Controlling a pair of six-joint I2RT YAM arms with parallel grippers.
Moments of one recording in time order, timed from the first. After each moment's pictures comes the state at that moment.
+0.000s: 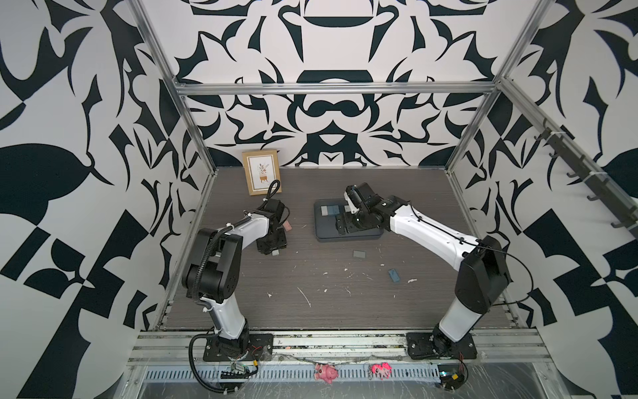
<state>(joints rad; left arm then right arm) -0.30 1.77 1.07 -0.69 -0.07 -0.50 0.66 1.72 1.43 -0.73 0.03 0.38</state>
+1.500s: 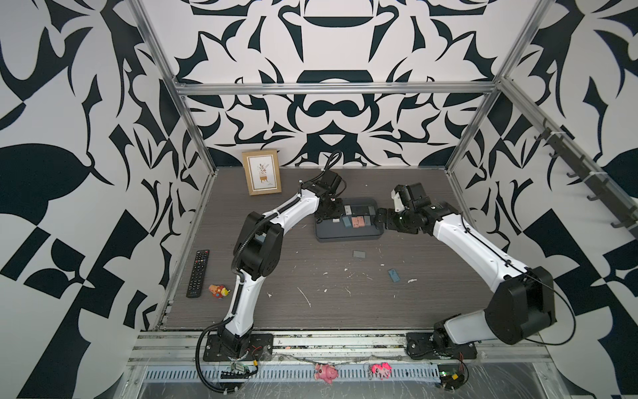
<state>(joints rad) -0.62 2.18 1.83 -0.74 0.15 -0.56 0.33 1.44 1.17 -0.73 -0.09 0.42</state>
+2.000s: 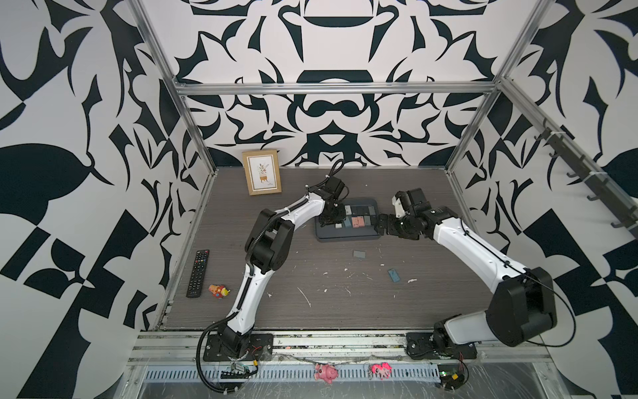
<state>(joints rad) -0.62 2.31 1.88 -0.71 0.17 -0.60 0.32 1.43 1.10 -0.72 -0.12 0.42</state>
